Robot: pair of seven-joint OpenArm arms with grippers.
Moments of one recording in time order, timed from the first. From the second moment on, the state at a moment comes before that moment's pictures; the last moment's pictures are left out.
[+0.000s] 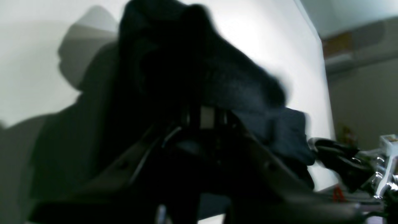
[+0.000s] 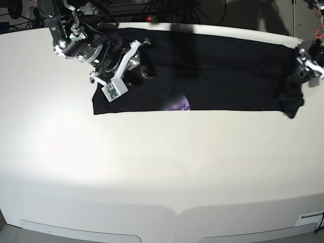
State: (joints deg) left arm 21.7 -17.8 -31.7 85.1 -75.6 -37.8 49.5; right arm -20.1 22.4 -11.6 110.7 30.4 20.4 -37.9
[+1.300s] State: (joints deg) left arm 13.4 1.5 -5.5 91.7 -64.7 -37.8 55.7; right arm -20.0 22.9 -6.9 110.7 30.4 20.4 -39.4
